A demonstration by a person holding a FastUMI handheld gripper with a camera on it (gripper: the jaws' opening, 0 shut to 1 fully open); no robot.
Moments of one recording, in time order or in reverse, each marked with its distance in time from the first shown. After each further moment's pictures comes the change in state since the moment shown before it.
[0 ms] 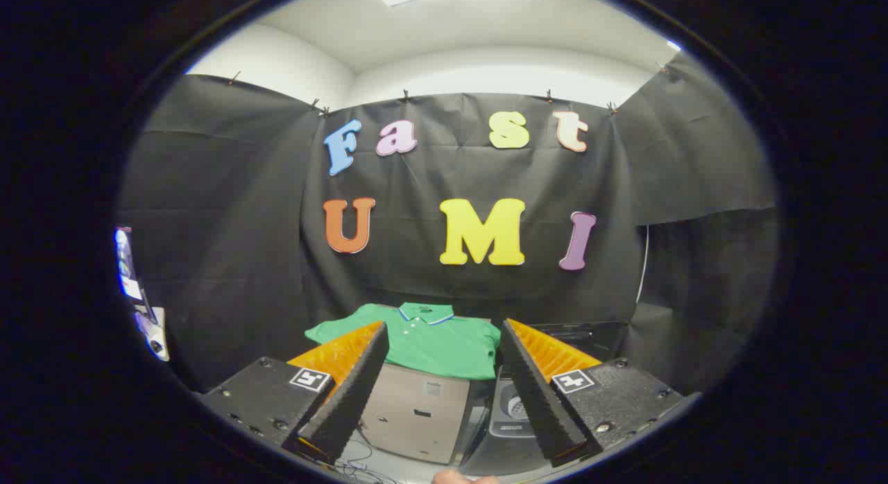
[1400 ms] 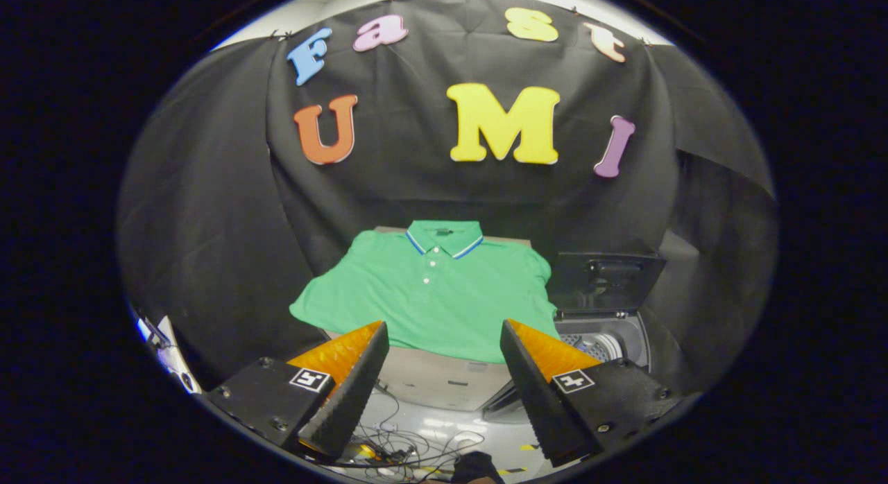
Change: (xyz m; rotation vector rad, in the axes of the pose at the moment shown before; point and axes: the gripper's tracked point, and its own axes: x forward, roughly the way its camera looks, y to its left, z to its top) arm 0.156 0.065 -0.065 0.036 0.635 -0.055
